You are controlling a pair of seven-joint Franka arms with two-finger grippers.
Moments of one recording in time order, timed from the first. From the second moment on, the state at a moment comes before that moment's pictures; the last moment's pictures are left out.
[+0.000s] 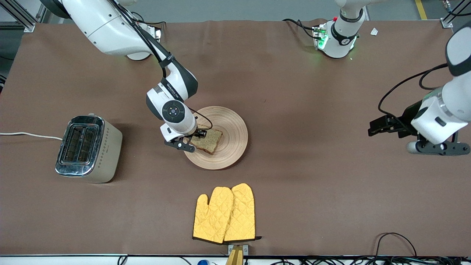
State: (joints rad) left arm 0.18 0.28 -0.38 -1.33 0.00 1.60 -0.14; right arm 0.20 0.59 0.39 -1.84 -0.21 2.26 0.98
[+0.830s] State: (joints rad) left arm -0.03 -0.01 -0.11 -1.58 0.00 1.59 -0.14; right arm 0.20 0.58 0.39 -1.79 -0.22 2.18 1.00
